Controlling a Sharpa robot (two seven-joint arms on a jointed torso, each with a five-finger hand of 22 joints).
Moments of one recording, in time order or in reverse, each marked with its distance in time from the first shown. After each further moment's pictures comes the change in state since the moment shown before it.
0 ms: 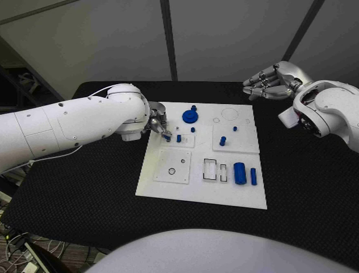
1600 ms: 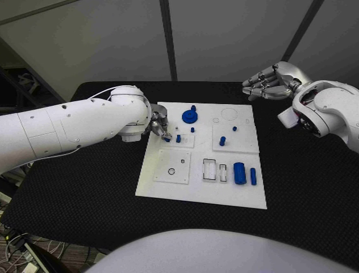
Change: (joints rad) left arm 0.003 0.013 -0.017 -0.005 -0.042 0.035 0.017; left_hand -0.012 -0.014 0.035 0.003 -0.001 0.003 -0.003 0.003 0.045 0.000 0.001 0.000 -0.002 0.000 0.000 0.000 0.000 0.000 0.000 0.000 -0.004 0.000; right arm -0.001 0.002 0.000 -0.003 0.000 0.005 0.000; right_hand 0.000 0.000 -0.002 0.002 0.000 0.000 0.000 0.000 0.000 -0.004 -0.004 0.000 0.000 0.000 0.000 0.000 -0.001 0.000 0.004 0.004 -0.004 -0.001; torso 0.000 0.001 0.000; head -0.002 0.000
